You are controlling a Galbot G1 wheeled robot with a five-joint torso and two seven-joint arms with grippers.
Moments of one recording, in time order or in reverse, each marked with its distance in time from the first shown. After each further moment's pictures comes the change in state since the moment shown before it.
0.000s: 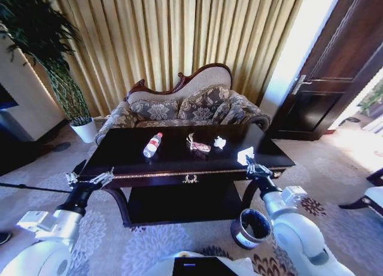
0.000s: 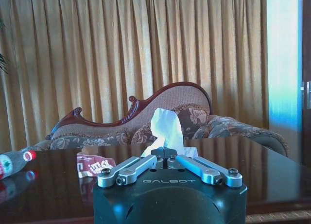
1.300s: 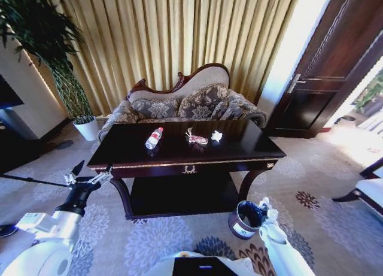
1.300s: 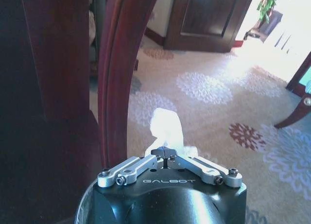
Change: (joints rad) left arm 0.016 -0.012 -0.007 0.009 -0.014 -0.031 0.007; right arm 0.415 0.106 -0.044 -1.272 -0.193 0.164 0.035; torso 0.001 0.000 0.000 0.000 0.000
